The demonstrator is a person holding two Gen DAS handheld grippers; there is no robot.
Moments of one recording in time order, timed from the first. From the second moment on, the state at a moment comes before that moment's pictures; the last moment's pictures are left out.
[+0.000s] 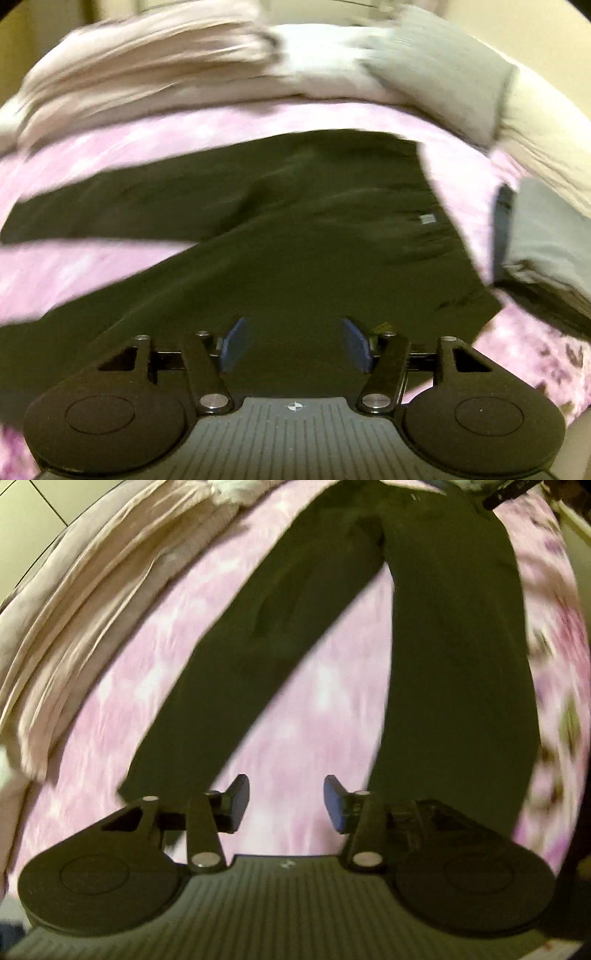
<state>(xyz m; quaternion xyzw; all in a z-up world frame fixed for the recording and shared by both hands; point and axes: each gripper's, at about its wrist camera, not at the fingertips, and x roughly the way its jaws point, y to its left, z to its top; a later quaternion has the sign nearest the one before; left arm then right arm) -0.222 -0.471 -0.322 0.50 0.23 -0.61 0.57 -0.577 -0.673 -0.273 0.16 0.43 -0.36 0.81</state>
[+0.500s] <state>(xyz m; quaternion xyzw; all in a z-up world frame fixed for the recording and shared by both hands) -0.428 -0.772 -0.392 0.48 0.19 -0.69 0.51 -0.611 -0.963 -0.367 0.30 0.44 -0.26 0.81</state>
